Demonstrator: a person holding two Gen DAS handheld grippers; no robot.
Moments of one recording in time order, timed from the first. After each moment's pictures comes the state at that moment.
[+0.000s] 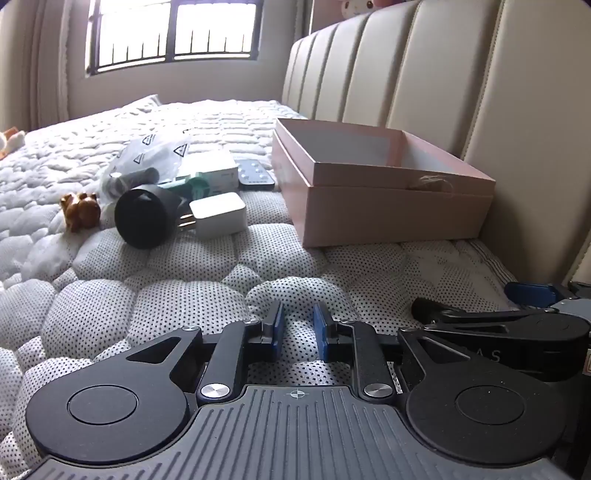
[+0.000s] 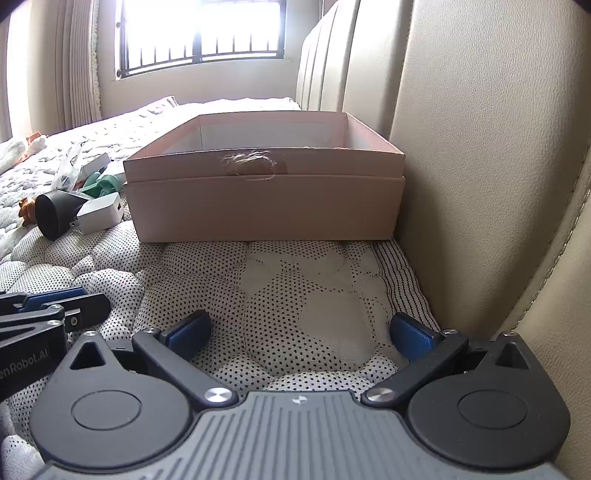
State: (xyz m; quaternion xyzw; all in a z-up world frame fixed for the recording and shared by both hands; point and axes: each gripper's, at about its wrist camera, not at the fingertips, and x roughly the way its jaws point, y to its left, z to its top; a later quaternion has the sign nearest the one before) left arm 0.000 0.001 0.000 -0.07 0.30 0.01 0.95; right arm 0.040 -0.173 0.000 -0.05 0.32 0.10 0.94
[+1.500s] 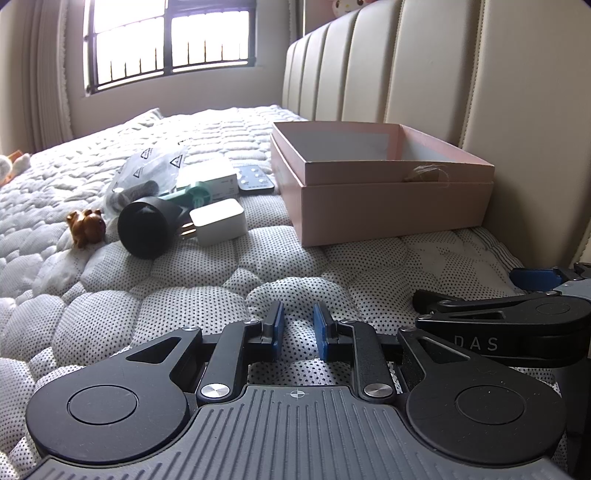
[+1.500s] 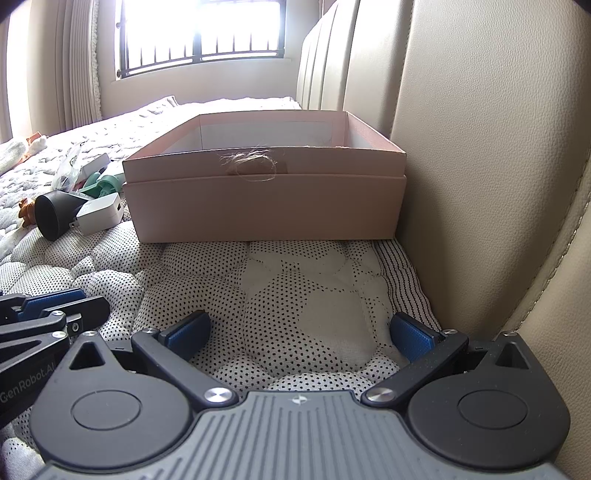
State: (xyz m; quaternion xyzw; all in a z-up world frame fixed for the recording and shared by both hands) left arm 0.000 -0.009 0.000 -0.02 0.30 0.03 0.95; right arm 0.040 -0.173 0.000 -0.05 0.32 0.10 0.94
